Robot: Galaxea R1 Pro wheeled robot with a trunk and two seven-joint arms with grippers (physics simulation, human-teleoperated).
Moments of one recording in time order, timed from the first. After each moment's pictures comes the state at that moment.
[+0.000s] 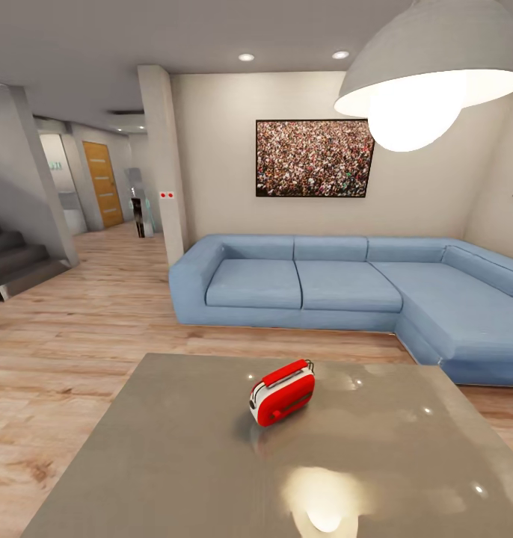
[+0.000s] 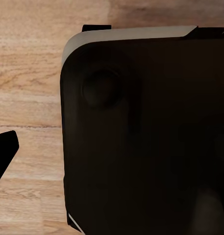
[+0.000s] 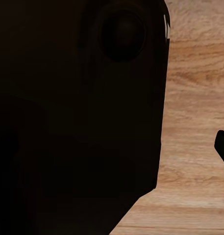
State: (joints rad) left arm 0.00 0.00 0.01 -0.10 0.01 0.00 0.00; right arm 0.00 0.00 0.00 0.00 0.00 0.00 0.00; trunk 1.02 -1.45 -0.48
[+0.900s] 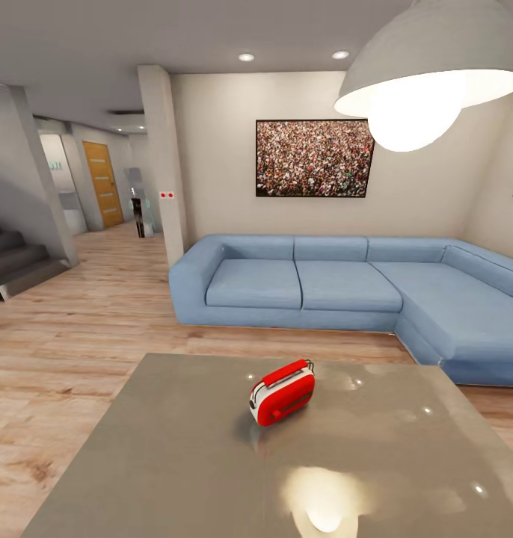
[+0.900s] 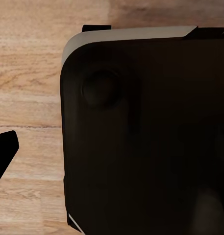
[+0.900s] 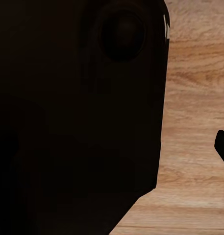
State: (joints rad) left arm 0.00 0.00 0.01 -0.10 0.01 0.00 0.00; right arm 0.00 0.00 0.00 0.00 0.00 0.00 0.00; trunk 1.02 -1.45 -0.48
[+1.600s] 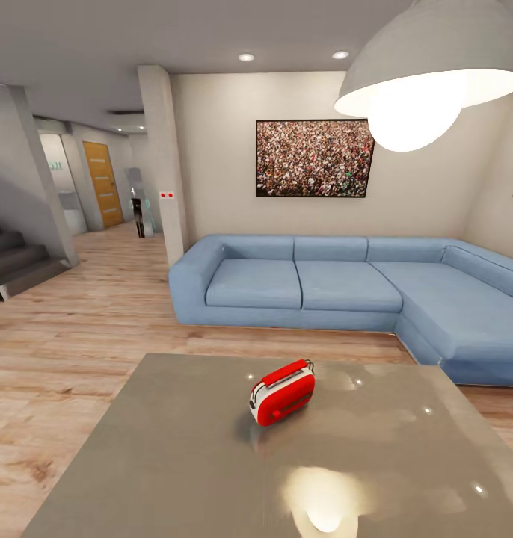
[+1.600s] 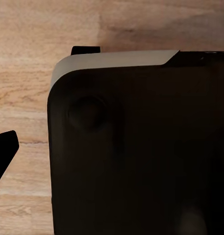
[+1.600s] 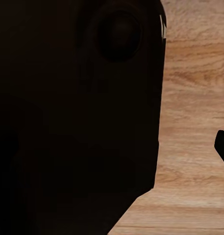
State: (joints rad) left arm 0.00 -0.02 0.01 -0.15 0.01 0.00 -0.01; right arm 0.00 0.00 0.00 0.00 -0.01 0.00 0.00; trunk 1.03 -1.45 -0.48
